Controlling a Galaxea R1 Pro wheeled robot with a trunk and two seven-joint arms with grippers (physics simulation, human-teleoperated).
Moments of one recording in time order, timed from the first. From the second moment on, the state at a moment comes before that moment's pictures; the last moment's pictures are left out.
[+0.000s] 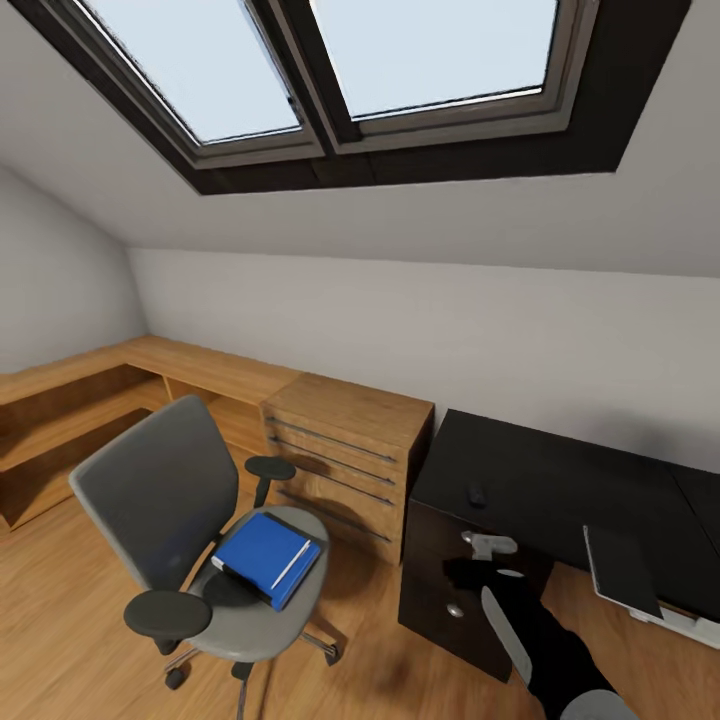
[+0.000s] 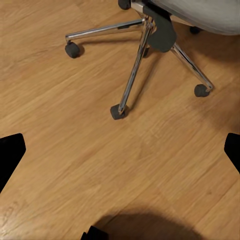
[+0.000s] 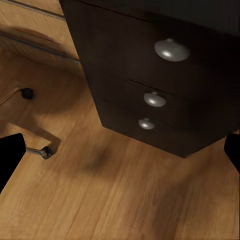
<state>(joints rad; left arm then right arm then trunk) -0.14 0.04 -0.10 -0.09 0.56 -0.60 -0.06 -0.46 -0.02 0.15 -0.86 -0.24 0.46 -0.18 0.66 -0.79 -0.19</state>
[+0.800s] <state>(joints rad) -0.14 0.04 -0.09 -0.09 0.56 -0.60 -0.06 -0.50 -0.06 0.15 -0.96 -0.24 0.53 -0.23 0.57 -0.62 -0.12</state>
